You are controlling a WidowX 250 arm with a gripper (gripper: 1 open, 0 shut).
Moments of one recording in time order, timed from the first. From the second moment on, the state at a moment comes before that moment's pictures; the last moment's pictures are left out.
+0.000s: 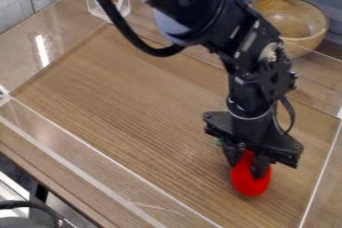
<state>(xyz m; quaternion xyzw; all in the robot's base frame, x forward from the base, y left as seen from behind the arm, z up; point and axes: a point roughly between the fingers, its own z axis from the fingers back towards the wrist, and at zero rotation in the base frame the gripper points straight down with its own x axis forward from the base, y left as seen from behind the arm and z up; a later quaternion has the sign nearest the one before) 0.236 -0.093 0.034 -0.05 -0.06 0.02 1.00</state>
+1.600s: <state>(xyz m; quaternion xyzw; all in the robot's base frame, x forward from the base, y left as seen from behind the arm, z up) 0.254 0.068 0.105 -0.06 -0.07 0.14 0.99</state>
